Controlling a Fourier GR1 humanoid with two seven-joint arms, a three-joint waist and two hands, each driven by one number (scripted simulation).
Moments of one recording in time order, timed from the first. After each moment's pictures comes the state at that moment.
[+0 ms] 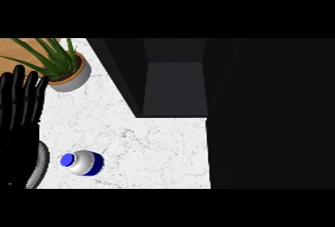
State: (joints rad) left arm -0.03 0.08 0.01 -2.10 -0.02 0.00 0.00; right arm -0.01 -0.09 0.00 -2.10 -0.01 0.04 -0.02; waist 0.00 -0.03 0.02
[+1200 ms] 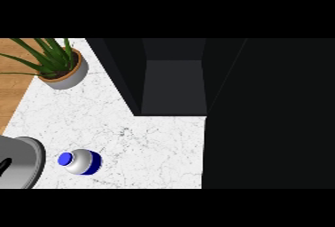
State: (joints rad) left arm 0.52 0.26 0.28 -2.28 0.59 -0.49 0.09; right arm 0.45 -0.06 0.15 -2.43 -0.16 0.13 0.20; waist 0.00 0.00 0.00
